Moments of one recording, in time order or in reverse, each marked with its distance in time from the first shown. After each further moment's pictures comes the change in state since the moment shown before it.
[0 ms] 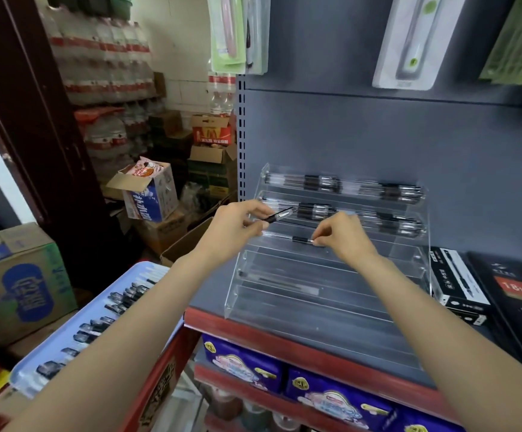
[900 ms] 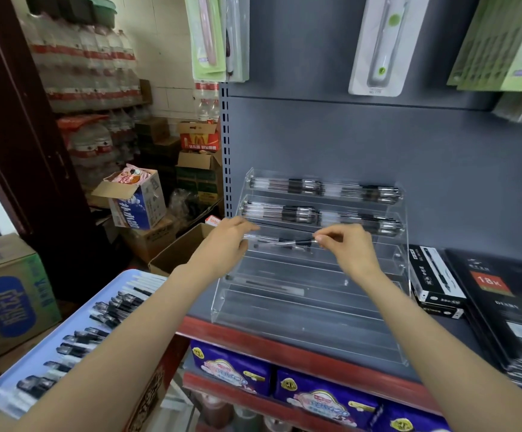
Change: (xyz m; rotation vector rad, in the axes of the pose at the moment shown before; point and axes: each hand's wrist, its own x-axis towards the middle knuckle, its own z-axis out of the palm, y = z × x) left_hand 0.005 -0.026 0.026 0.441 -0.164 0.081; right_hand -0.034 0.017 -0.009 0.276 0.247 0.054
